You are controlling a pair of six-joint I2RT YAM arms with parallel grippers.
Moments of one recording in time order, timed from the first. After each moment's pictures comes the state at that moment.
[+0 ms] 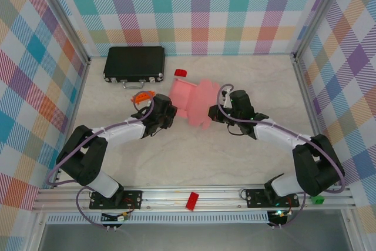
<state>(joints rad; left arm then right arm) -0.58 1.55 0.83 -0.03 -0.08 -1.60 0.50 1.40 0.76 0.00 -0.33 0.69</state>
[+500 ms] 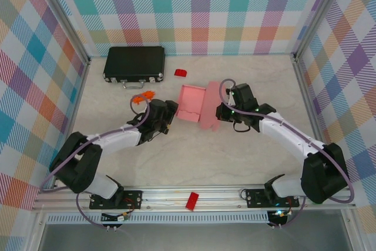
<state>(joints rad) -0.59 1.40 0.70 0.06 -0.09 -1.51 0.49 1.34 0.98 -0.50 -0.19 0.57</state>
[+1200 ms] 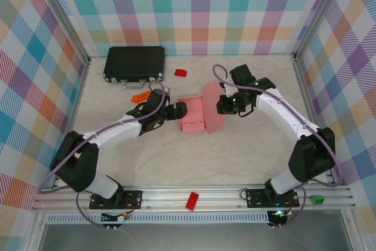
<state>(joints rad) -0.56 1.50 0.91 -0.15 0.00 -0.60 0.43 1.55 1.35 -0.96 -0.36 0.25</state>
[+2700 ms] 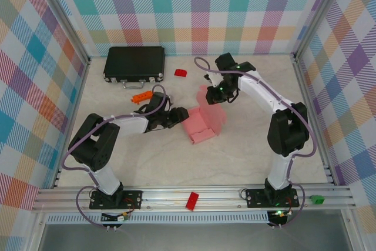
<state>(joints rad) -0.50 1.72 0.86 0.08 0.38 -0.87 0.46 1.88 1.68 -1.04 -0.34 0.02</state>
